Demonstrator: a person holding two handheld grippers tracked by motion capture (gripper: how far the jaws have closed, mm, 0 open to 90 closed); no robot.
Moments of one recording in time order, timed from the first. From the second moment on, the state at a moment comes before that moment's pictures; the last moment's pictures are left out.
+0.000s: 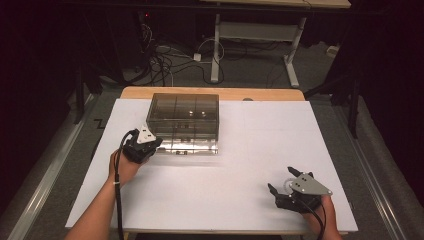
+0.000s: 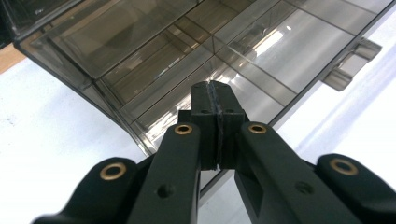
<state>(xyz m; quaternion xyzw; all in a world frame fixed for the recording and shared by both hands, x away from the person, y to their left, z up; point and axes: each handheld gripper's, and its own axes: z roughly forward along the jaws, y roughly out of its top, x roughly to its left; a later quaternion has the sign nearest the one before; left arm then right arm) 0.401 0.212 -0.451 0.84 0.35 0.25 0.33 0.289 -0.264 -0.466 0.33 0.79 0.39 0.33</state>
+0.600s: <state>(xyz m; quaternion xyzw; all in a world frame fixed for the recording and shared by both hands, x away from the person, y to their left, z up) 0.409 0.209 -0.459 0.85 0.35 0.23 0.32 0.288 -0.264 -0.466 0.33 0.79 0.39 0.33</state>
